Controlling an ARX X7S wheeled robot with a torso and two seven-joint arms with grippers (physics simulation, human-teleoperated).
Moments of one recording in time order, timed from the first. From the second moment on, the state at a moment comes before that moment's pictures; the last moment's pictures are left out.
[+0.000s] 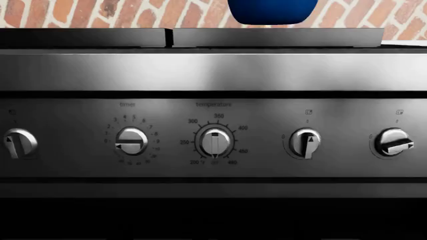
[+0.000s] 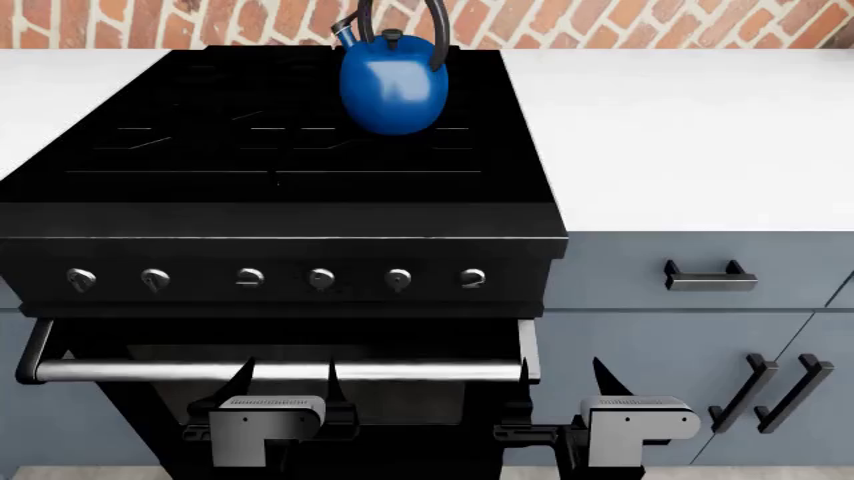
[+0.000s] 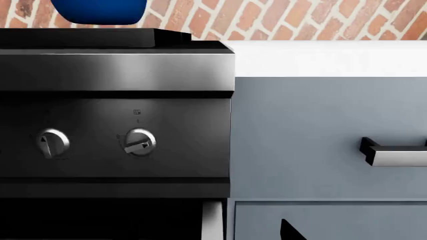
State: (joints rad) left arm 0.00 0.00 0.00 0.00 0.00 0.00 0.00; right arm 0.00 0.00 0.00 0.00 0.00 0.00 0.00
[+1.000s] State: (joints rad) left arm 0.00 -0.08 0.10 0.00 -0.07 0.01 -0.11; right arm 0.00 0.08 -0.10 0.00 0.08 -0.01 0.09
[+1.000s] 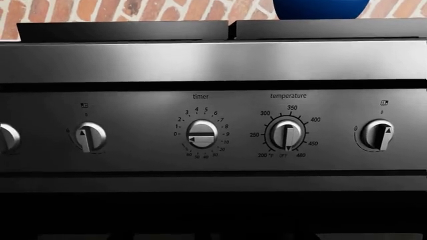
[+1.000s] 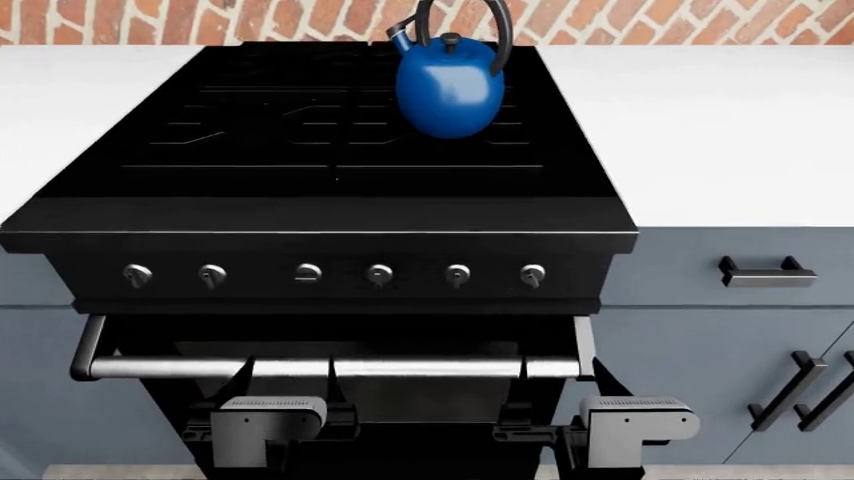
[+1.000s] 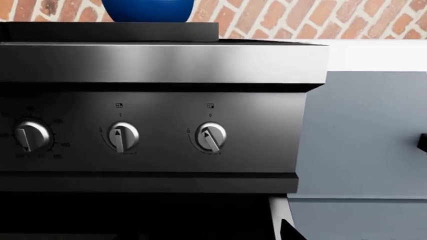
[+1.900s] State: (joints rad) left arm -0.01 -0.13 0.15 0.00 -0.11 0.00 -0.16; right arm 0.01 0.13 -0.15 0.00 0.12 -0.01 0.14
